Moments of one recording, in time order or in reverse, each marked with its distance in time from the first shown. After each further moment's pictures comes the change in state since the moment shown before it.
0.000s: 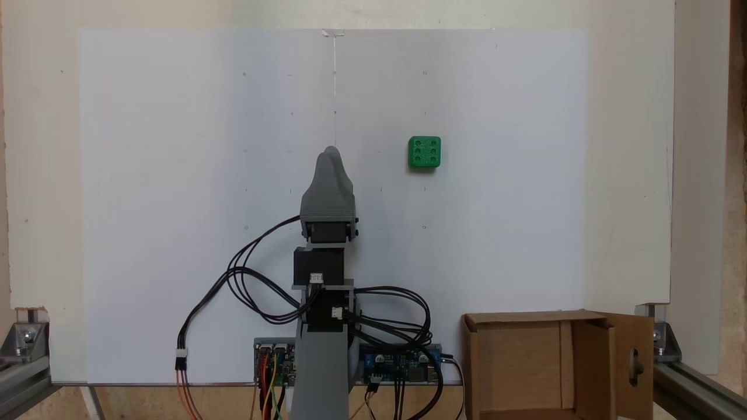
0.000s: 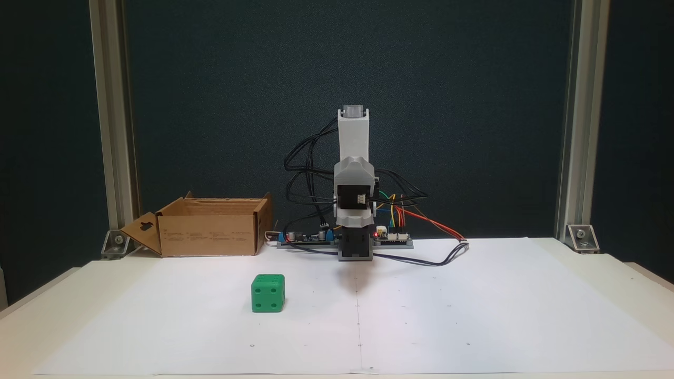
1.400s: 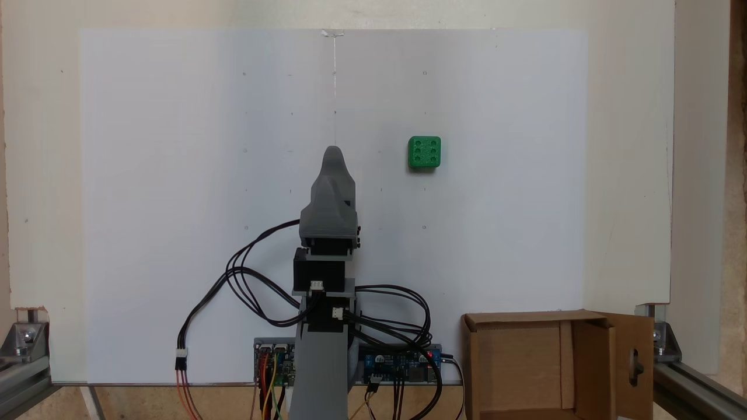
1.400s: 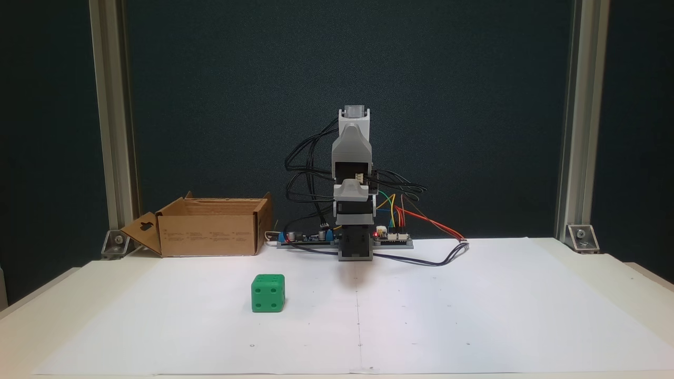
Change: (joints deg) arm 1.4 0.0 0.0 -15.9 0.0
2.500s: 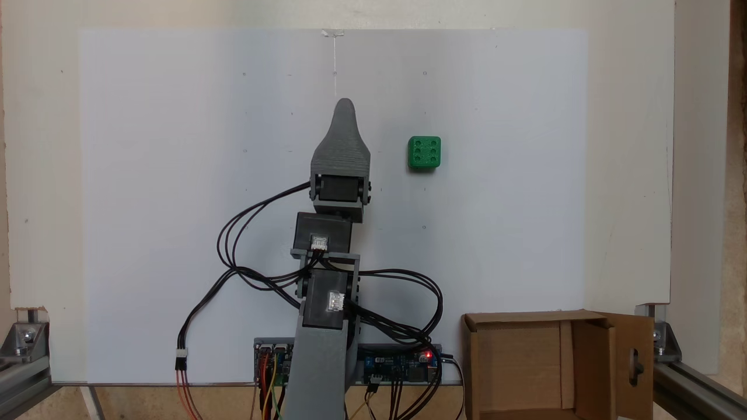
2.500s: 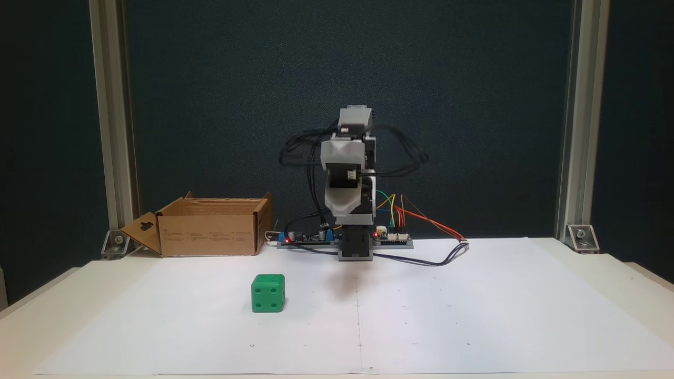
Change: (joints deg) arm 4.0 0.0 -36.2 71.2 -0.1
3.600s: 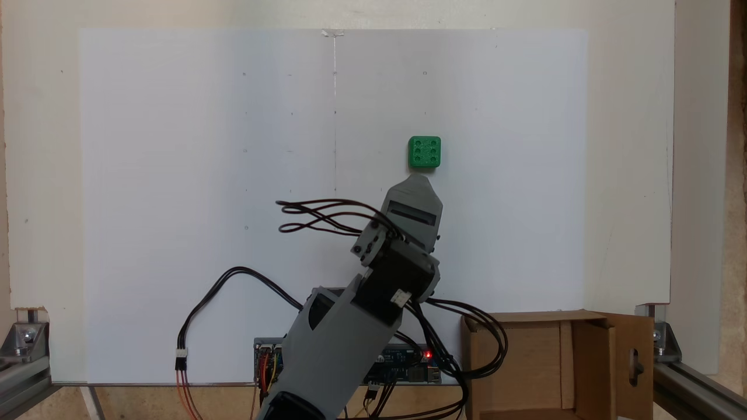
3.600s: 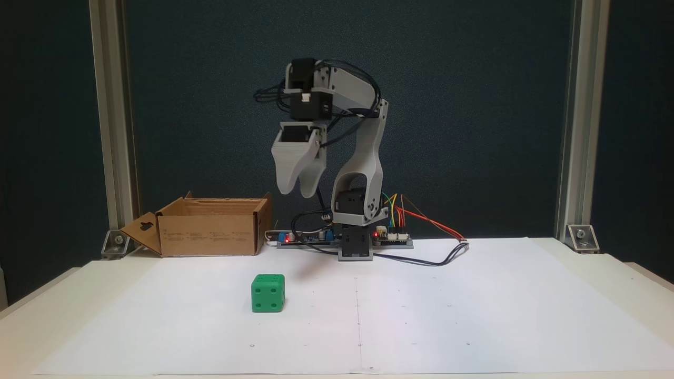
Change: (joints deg) arm 28.5 -23.2 -50.4 92.1 -16.5
